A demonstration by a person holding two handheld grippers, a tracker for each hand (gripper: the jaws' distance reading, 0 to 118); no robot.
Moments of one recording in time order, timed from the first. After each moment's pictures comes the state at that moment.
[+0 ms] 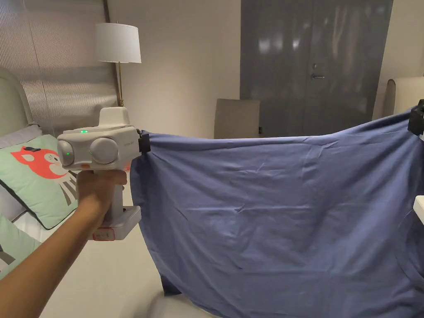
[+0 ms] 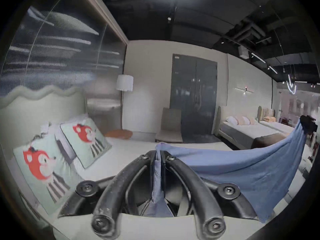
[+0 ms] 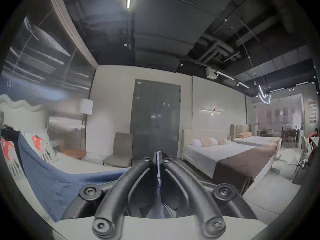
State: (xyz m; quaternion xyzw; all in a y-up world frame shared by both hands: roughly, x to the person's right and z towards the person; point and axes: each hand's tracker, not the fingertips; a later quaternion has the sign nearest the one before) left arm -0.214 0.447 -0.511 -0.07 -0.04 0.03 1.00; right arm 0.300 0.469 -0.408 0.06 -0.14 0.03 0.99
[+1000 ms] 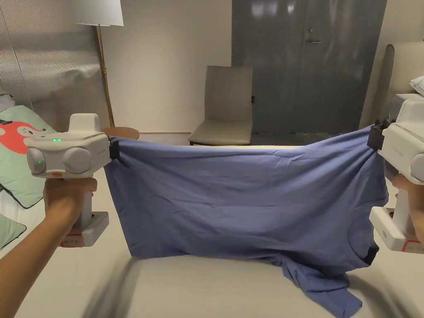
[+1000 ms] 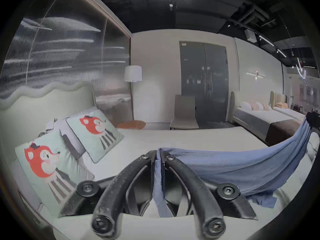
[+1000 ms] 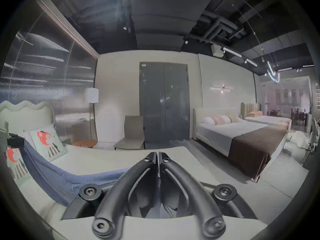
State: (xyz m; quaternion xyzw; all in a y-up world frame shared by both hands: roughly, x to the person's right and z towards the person) left arm -0.245 0.337 -0.560 -0.13 0.01 -0.01 0.99; right arm 0.290 0.347 -0.485 -0.04 -0.08 -0.02 1.00
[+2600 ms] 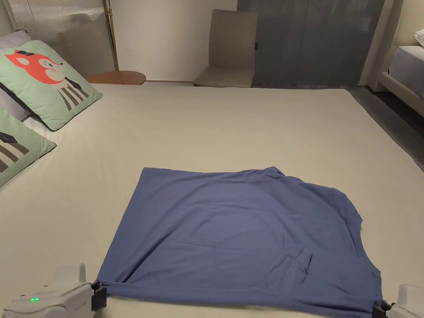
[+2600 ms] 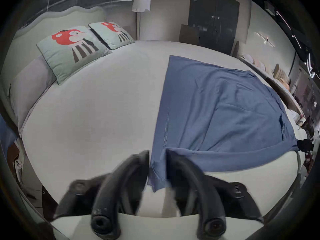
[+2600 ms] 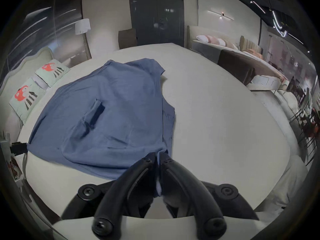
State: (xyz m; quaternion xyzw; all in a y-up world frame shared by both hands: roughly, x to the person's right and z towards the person) left arm -0.314 0.068 -0.197 -0.40 0.02 0.04 0.91; right arm 0.264 0.081 -0.112 -0.38 -0.09 -0.07 0.92
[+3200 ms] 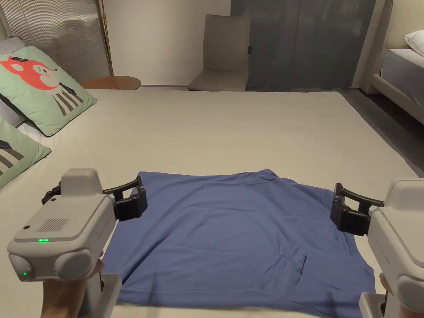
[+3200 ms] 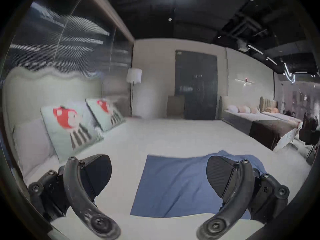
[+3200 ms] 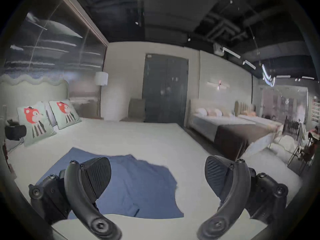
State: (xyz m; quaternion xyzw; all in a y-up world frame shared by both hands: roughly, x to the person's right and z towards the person) left arm -0.213 0.244 -0.195 -0.07 -0.01 0.01 1.00; right arm 0.190 0.249 -0.126 -0.06 -0.11 0.04 0.99
